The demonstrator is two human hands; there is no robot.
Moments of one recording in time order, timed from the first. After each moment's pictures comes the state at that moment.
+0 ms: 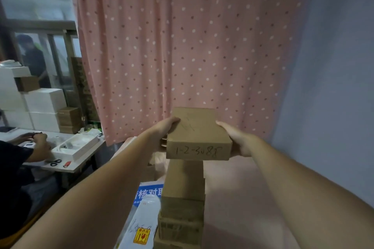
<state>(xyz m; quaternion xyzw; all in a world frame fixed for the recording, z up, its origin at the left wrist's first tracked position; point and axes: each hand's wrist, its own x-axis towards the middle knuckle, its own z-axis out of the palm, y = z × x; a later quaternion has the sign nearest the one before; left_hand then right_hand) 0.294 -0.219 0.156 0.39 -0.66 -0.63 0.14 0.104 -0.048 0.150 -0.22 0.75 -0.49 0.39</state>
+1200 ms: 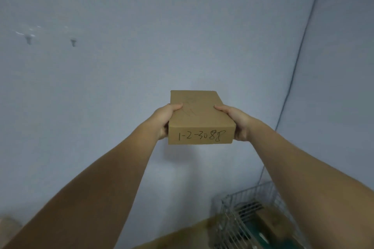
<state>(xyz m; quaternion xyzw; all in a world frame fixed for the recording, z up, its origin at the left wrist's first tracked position) 0.530 0.553 0.214 -0.34 -0.54 -0.59 -0.49 0.757 0.647 0.227 0.46 0.58 -0.60 -0.31</state>
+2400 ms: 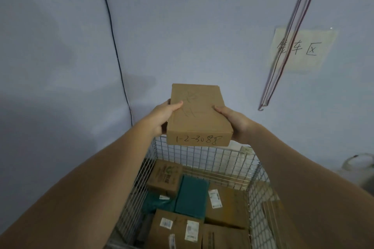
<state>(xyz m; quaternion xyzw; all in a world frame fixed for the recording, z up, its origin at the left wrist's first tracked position) 1.045 1.075 0.025 -0.58 -0.40 -0.19 -0.69 1.246 0.922 0.012 0.64 0.24 -0.49 -0.54</state>
